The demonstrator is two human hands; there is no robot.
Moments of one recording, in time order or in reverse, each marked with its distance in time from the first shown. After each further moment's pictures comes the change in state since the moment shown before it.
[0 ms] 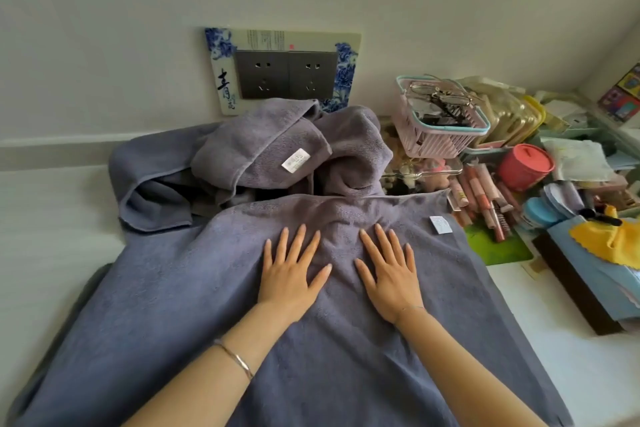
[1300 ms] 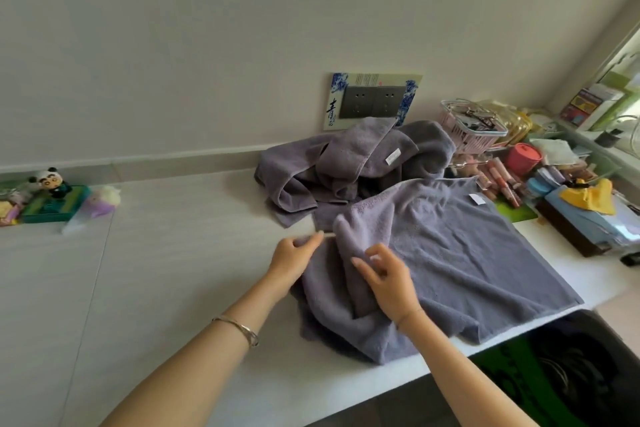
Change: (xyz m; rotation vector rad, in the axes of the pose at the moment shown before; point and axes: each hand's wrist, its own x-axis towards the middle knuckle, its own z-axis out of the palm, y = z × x) left_hand -0.150 -0.205 -0.120 -1.269 -0.046 -0.332; right_hand -0.129 -0.307 -0.035 0.705 0.259 0.168
